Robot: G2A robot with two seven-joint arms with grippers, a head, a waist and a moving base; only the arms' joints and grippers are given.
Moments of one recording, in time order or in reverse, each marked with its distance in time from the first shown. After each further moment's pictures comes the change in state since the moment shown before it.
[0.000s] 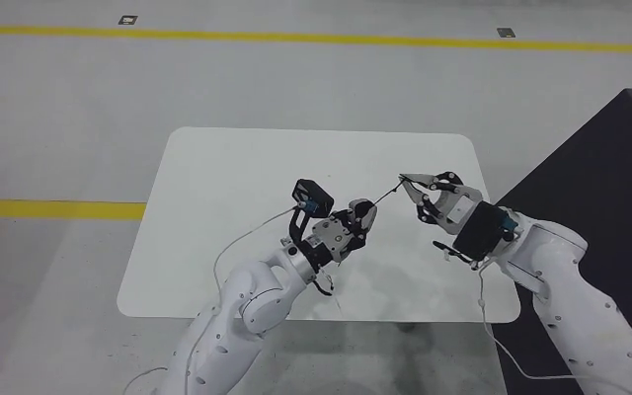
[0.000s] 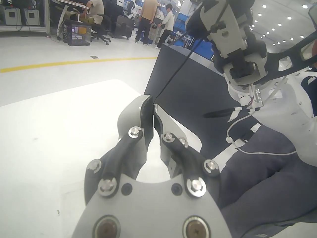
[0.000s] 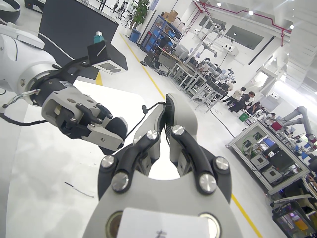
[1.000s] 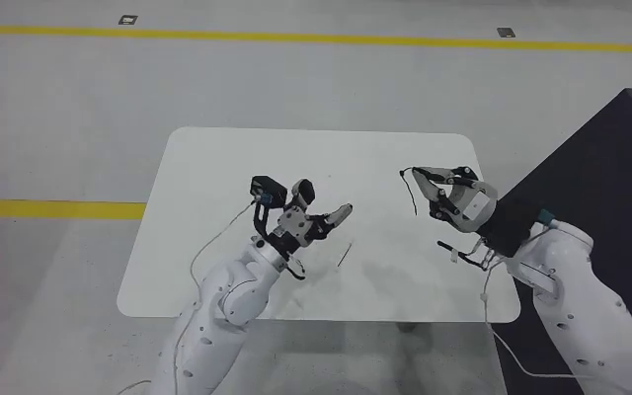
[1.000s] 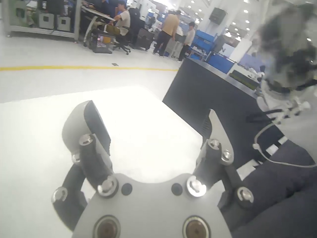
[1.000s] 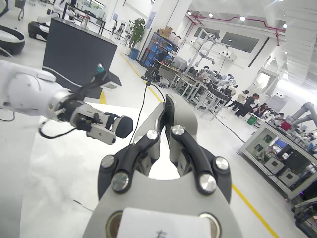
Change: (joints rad) left arm 0.040 0.012 -0.155 0.124 -0.044 -0.013 0.137; right arm -0.014 -0.015 0.045 -0.012 0.169 -0.070 -0.009
